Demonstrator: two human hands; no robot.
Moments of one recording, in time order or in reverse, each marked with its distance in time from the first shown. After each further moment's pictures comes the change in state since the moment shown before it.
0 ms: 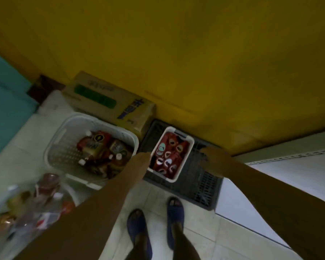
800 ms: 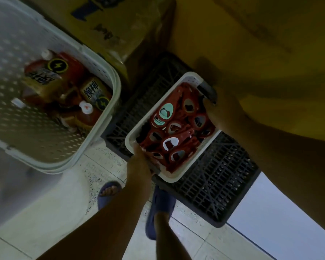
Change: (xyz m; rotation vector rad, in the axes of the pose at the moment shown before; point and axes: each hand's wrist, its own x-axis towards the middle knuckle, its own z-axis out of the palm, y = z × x) left_hand 0.219 -0.152 0.120 -0.721 0.322 -0.326; right_hand 0.307 0.042 0.096 0.365 0.357 -0.144
